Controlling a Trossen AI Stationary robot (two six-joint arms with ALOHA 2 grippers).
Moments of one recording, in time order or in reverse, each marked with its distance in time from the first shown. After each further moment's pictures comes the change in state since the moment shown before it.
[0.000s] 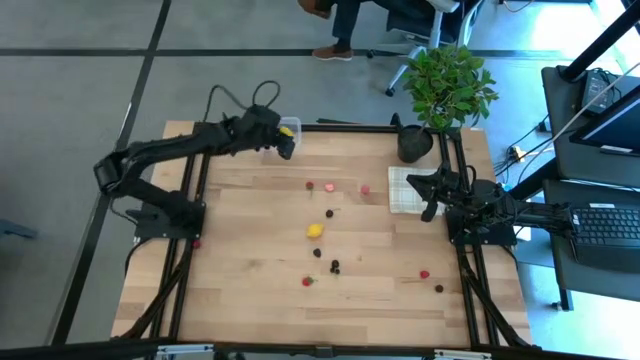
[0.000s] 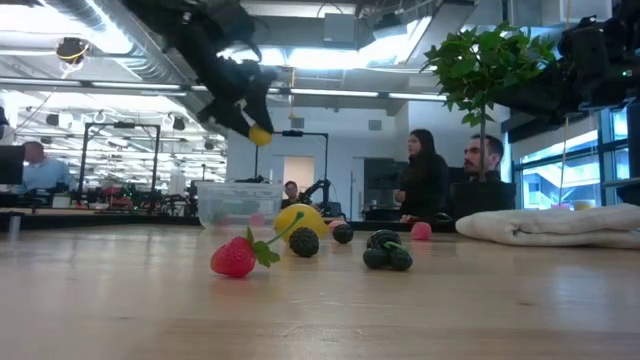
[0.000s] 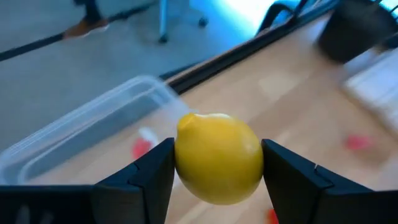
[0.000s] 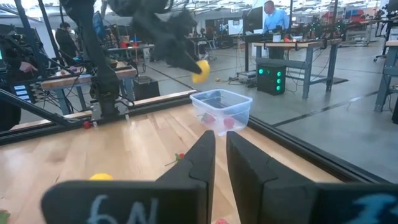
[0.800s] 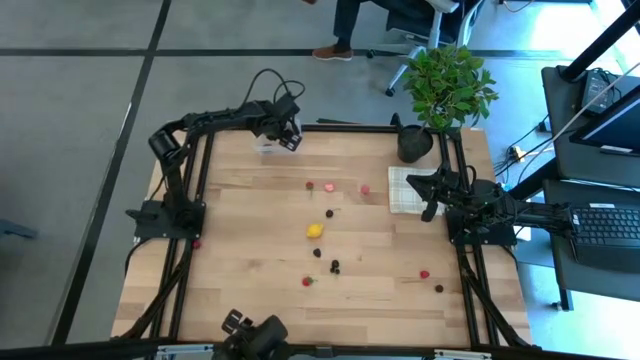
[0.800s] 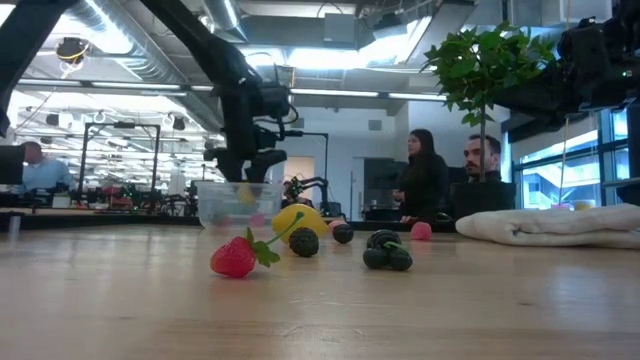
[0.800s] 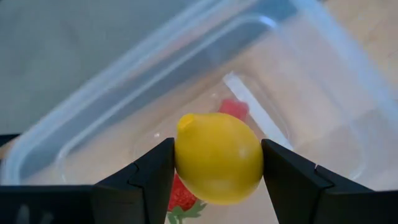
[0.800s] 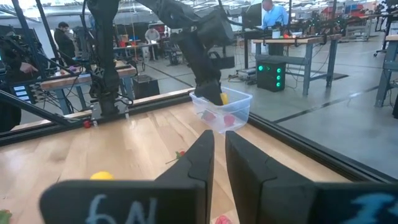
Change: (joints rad) left arm 0.154 0.481 0.331 -0.342 -0.054 0.054; right arm 0.000 0.000 0.000 -0.010 0.000 0.022
